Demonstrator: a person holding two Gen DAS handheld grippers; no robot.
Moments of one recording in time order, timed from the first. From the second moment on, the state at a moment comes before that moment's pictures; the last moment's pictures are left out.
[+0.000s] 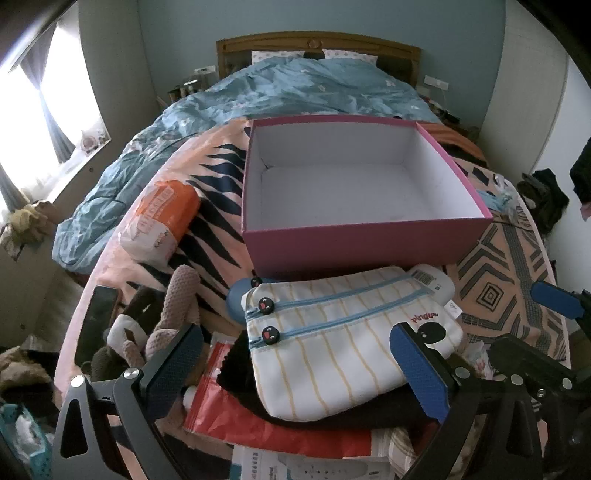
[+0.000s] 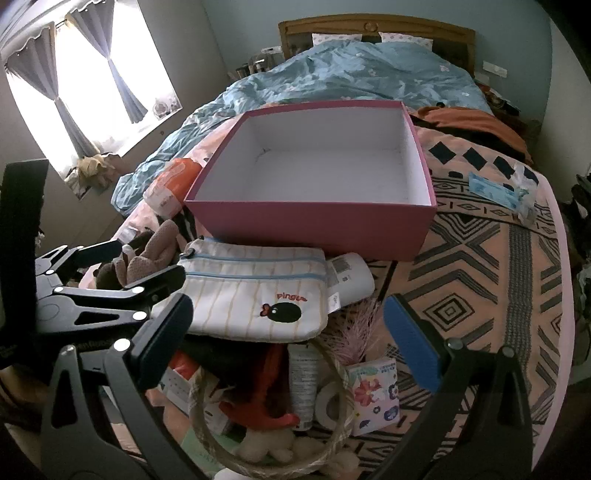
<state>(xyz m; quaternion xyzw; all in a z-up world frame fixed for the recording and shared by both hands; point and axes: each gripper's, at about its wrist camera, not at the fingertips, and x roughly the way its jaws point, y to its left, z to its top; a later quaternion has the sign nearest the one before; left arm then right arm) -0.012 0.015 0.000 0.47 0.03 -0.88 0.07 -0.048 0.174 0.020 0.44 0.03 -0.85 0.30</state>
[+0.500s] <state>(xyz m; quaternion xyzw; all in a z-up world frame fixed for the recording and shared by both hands) -0.017 0.005 -0.010 0.48 0.05 -0.87 0.07 -0.054 0.164 0.011 0.46 0.05 -0.83 0.31</state>
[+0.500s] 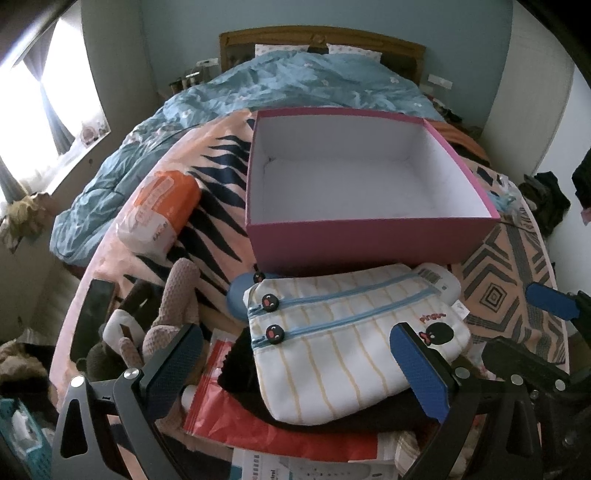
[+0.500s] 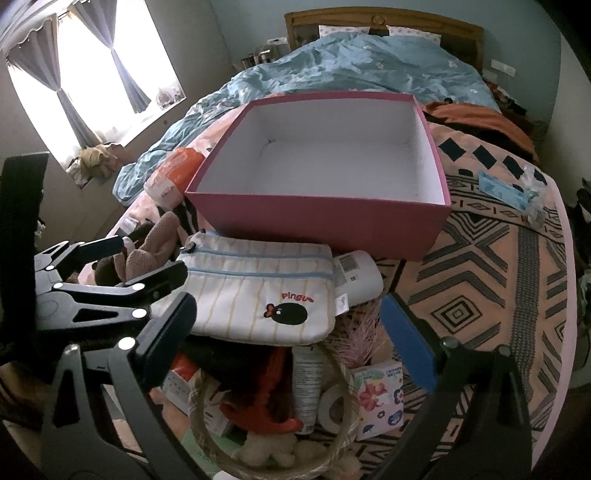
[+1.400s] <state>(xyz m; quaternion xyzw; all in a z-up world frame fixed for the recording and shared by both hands) -0.037 -0.030 -0.067 0.56 0.12 -0.82 0.00 -0.112 0.135 -0.053 0.55 0.06 -0.76 0.33</state>
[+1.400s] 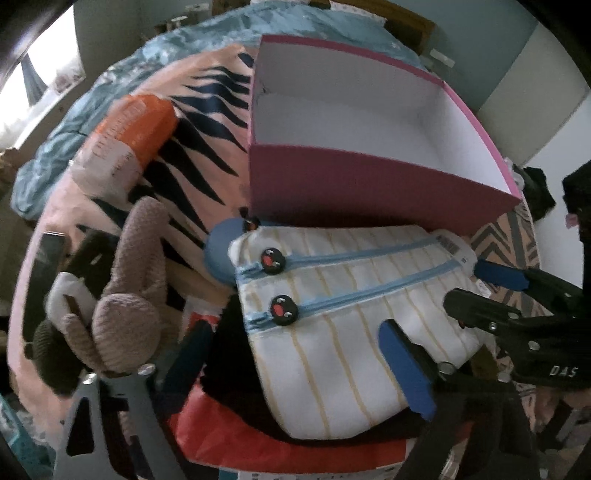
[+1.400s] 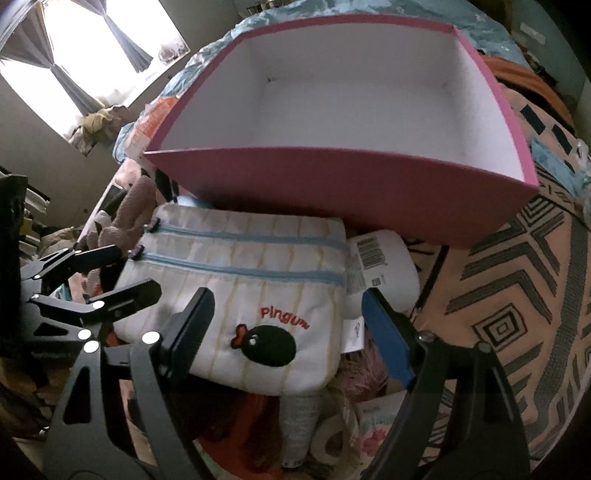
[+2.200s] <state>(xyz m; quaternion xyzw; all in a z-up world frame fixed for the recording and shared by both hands) -0.044 -0.041 -0.065 0.57 0.16 -0.80 -0.06 -0.095 0.150 -0.045 0.54 0.07 -0.76 0.34</state>
